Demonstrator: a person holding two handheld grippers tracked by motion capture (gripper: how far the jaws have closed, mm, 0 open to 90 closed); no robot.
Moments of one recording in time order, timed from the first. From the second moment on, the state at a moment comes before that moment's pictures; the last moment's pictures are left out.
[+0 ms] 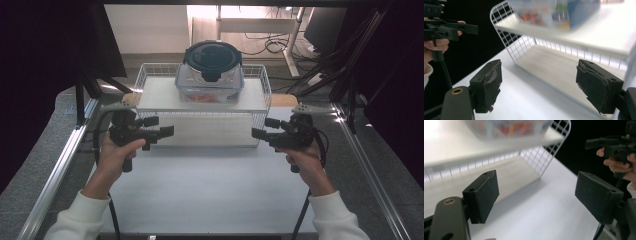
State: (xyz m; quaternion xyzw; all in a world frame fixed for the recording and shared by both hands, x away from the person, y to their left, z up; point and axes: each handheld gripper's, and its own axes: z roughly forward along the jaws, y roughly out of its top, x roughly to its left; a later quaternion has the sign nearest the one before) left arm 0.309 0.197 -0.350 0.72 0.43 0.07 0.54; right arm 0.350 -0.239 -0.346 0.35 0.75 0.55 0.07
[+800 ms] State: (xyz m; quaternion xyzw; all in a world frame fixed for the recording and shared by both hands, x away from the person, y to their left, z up) left arm 0.264 0.182 -0.467 0.77 0.45 0.08 0.45; right arm 0.308 -0.274 -0.453 0.41 0.78 0.46 0.08
